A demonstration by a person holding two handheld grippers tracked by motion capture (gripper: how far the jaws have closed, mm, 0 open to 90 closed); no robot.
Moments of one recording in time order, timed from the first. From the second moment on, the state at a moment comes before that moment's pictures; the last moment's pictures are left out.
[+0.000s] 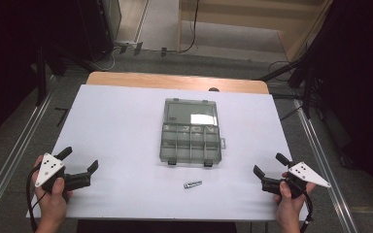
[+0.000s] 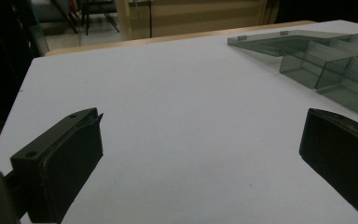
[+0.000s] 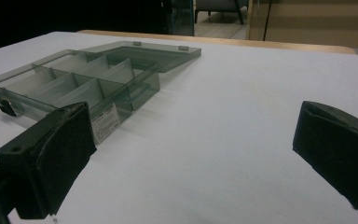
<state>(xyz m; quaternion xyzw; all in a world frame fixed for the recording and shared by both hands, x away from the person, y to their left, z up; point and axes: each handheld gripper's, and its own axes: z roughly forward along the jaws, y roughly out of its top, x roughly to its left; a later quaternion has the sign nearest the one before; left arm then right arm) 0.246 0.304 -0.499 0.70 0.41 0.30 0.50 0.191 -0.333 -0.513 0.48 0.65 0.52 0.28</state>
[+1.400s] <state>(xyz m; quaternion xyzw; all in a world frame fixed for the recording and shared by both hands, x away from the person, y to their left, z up) 0.246 0.302 -0.500 0.71 0.41 0.30 0.49 0.233 -0.263 -0.469 0.35 0.76 0.50 0.22</state>
